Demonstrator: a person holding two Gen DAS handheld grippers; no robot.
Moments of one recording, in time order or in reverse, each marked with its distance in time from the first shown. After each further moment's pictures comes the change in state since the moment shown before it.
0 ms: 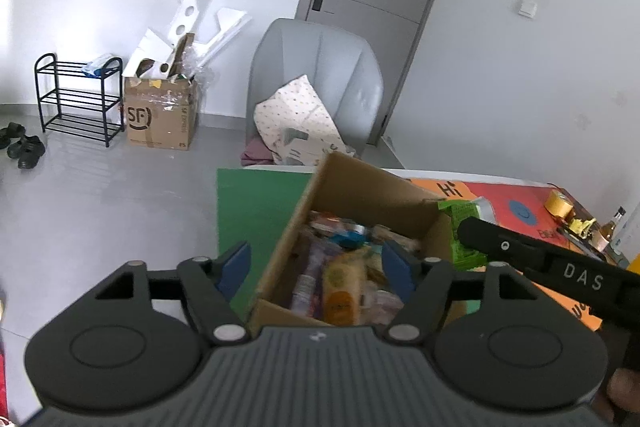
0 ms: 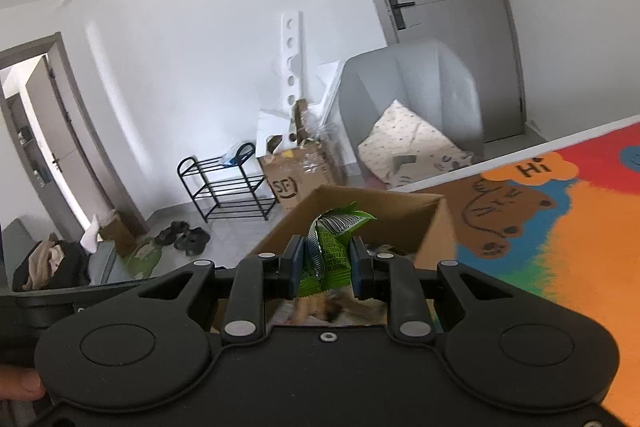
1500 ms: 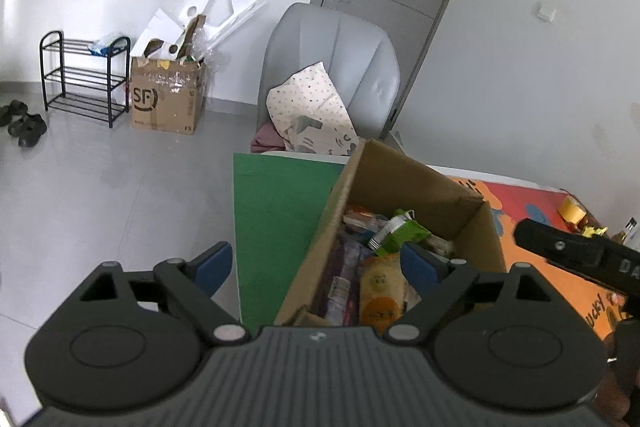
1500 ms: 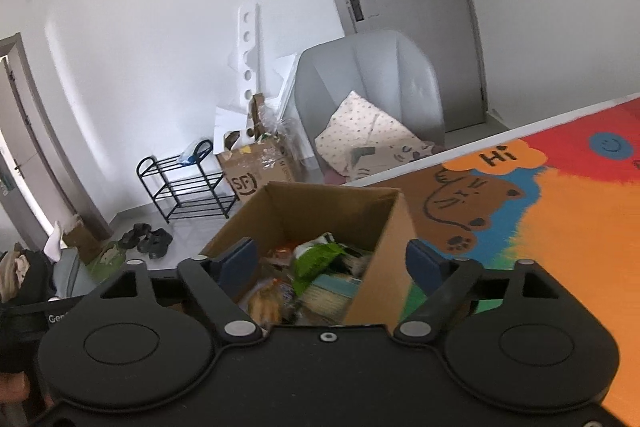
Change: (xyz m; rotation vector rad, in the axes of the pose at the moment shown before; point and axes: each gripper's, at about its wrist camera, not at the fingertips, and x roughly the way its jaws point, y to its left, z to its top) left arm 0.026 0.023 -0.005 -0.042 0.030 0.002; right arm 0.007 -0.014 -0.002 0.043 0.010 -0.142
